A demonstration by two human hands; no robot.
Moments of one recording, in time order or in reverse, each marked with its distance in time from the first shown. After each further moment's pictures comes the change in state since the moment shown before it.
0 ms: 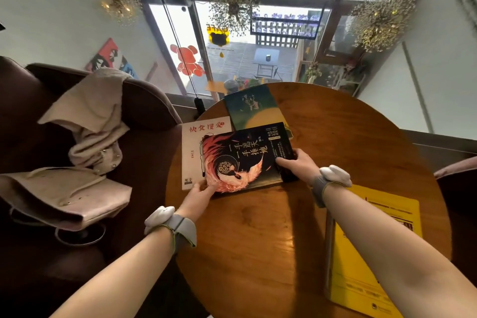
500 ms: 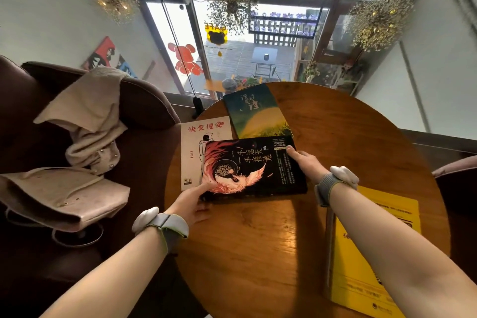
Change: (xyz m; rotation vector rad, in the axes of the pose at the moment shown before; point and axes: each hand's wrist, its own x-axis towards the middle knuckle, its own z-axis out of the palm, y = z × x) left_hand -0.001 -0.002 -0.008 -0.404 -0.061 -0.162; right_hand 0.002 0.004 -0.010 0.379 -0.036 0.102
